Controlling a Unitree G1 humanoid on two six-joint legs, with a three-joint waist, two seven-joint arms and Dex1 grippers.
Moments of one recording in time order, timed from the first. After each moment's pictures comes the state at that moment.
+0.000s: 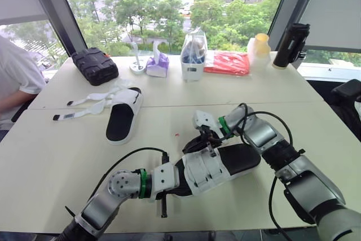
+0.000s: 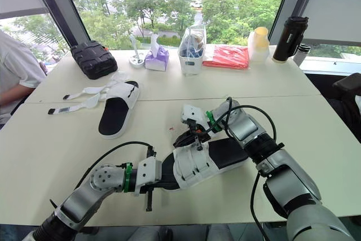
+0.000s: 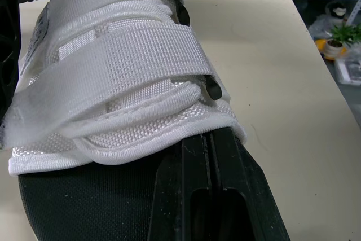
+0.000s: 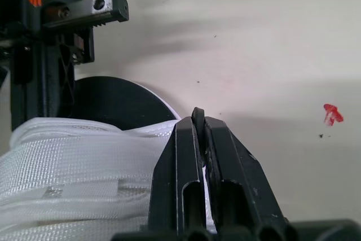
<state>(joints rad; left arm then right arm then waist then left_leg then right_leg) -0.10 0.54 -0.46 -0.25 -0.16 0.12 -0.92 -0.84 -0.51 0.52 0.35 0.11 0.35 1.33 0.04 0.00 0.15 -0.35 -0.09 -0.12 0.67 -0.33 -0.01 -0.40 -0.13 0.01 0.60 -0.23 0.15</state>
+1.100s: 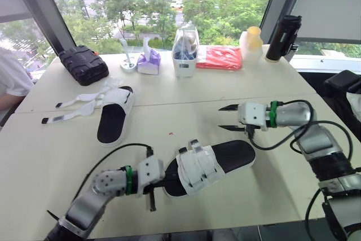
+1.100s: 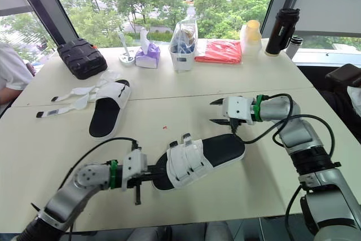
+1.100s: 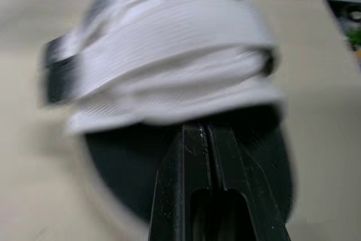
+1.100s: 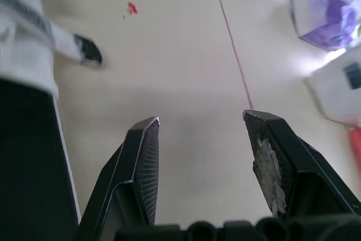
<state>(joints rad) -0.05 0.63 -0.26 -0.29 -0.24 0.15 -0.91 -0.62 -0.79 0.17 0.27 -0.03 -0.35 1.09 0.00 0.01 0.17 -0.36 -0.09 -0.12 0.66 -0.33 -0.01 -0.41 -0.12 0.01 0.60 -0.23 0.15</state>
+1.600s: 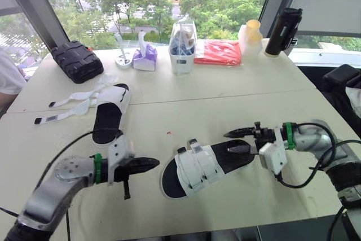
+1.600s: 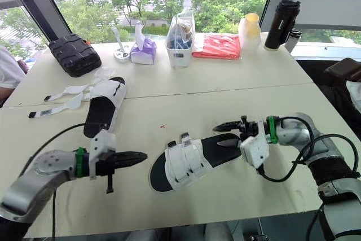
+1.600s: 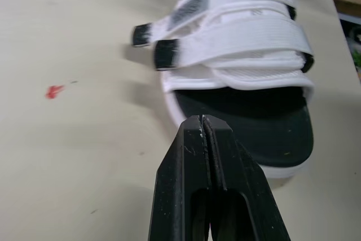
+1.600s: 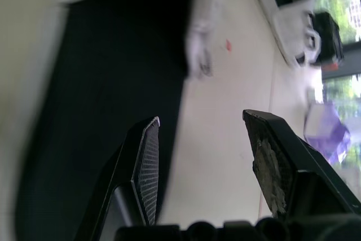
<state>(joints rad) -0.03 0.77 0.00 -0.41 -0.50 0.39 -1.00 -0.54 -0.89 0.23 0.49 -0.12 -1.23 1.03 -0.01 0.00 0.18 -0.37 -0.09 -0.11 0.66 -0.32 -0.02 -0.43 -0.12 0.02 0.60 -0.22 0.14</state>
